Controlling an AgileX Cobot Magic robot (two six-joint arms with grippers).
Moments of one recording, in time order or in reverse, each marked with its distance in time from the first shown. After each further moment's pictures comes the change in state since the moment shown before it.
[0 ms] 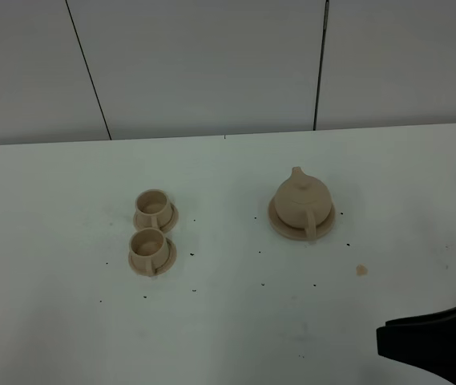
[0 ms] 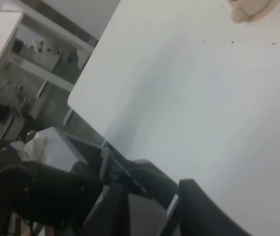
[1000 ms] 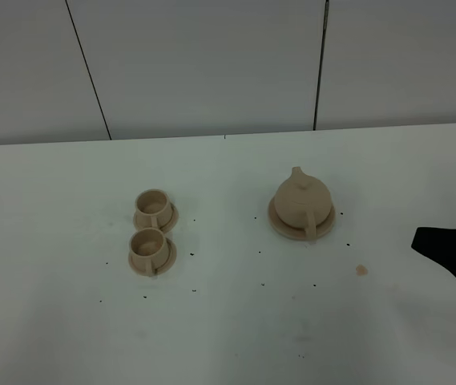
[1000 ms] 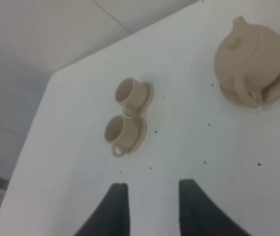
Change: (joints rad) left arm 0.000 0.000 0.000 0.000 0.000 0.000; right arm 0.000 0.044 -0.013 0.164 -0.454 0.046
